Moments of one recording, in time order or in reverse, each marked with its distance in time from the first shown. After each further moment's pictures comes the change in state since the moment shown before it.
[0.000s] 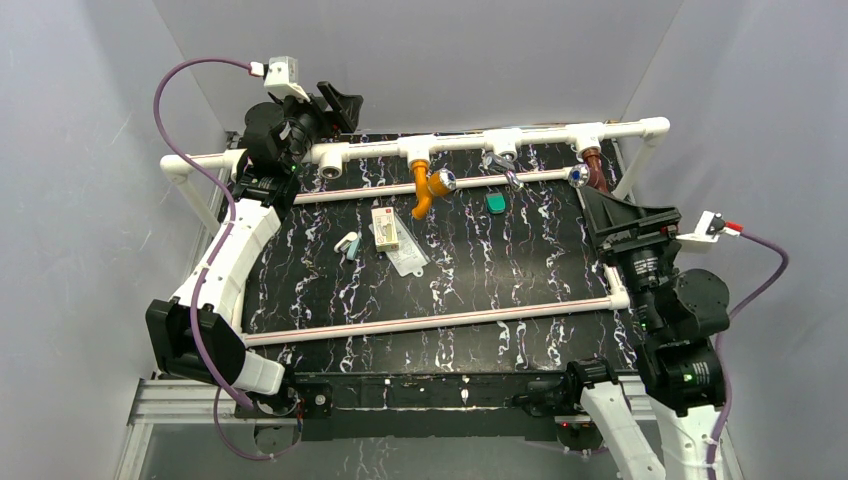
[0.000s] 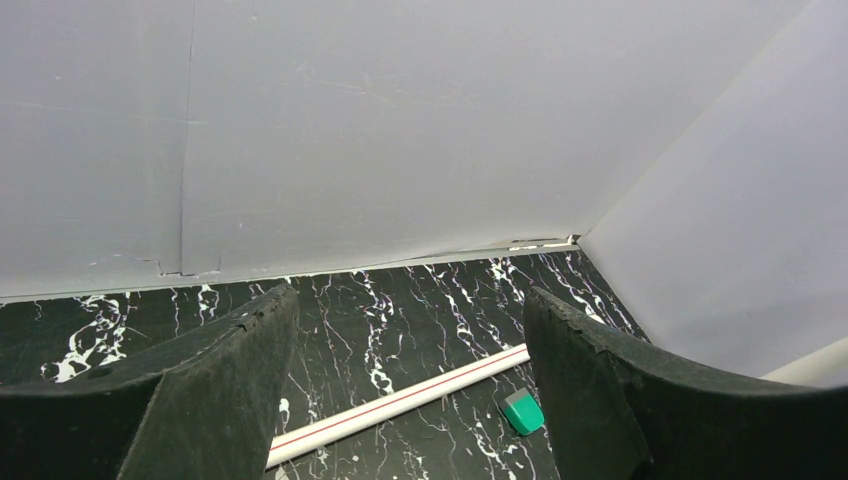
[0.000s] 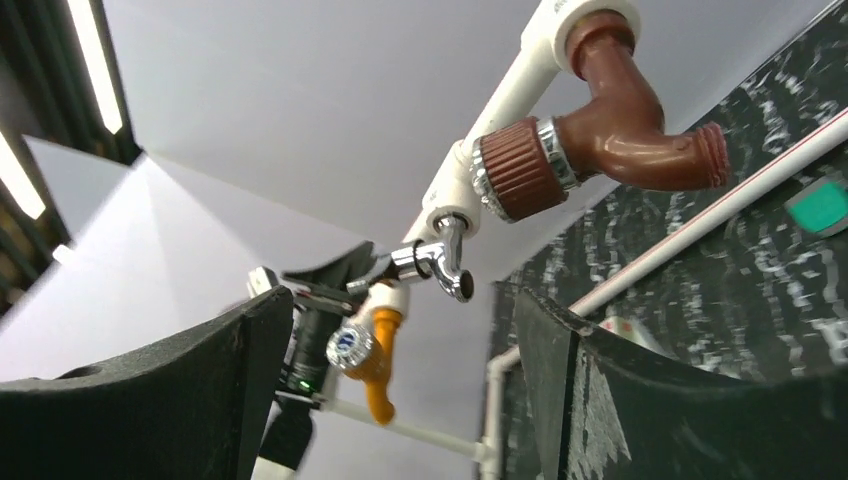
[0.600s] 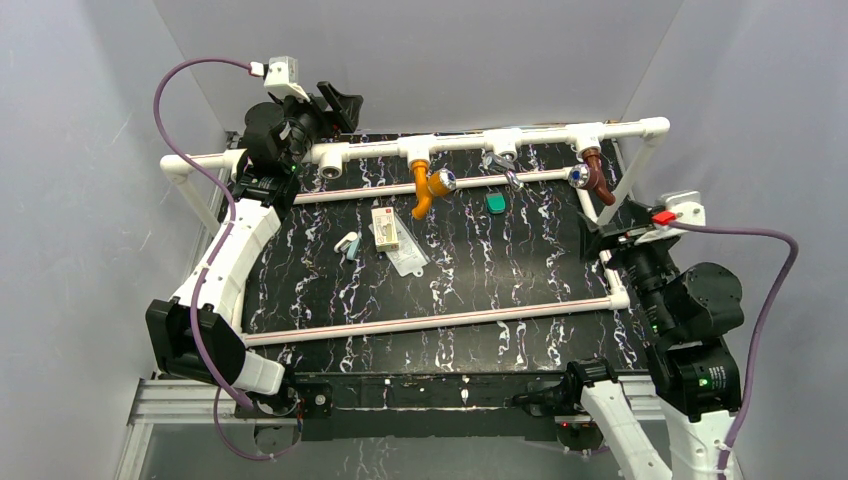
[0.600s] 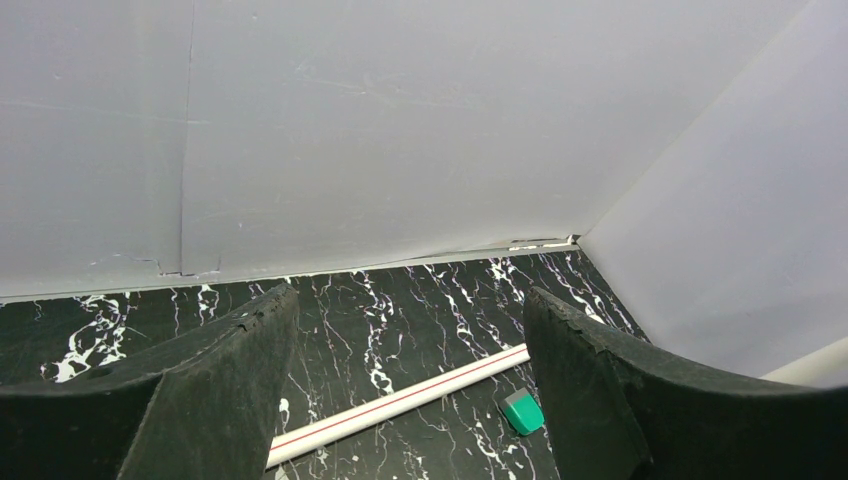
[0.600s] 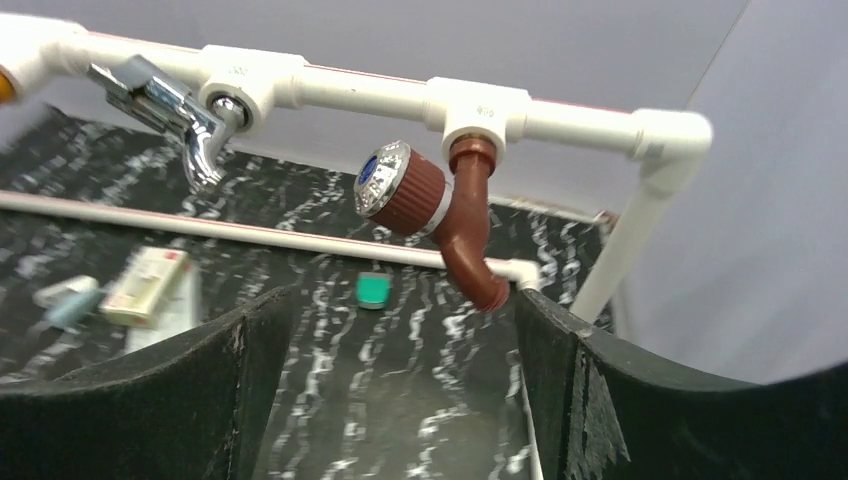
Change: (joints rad) left arm 0.000 0.000 0.000 0.000 0.000 0.000; right arm 0.000 0.048 0.153 -0.178 -0.067 -1.245
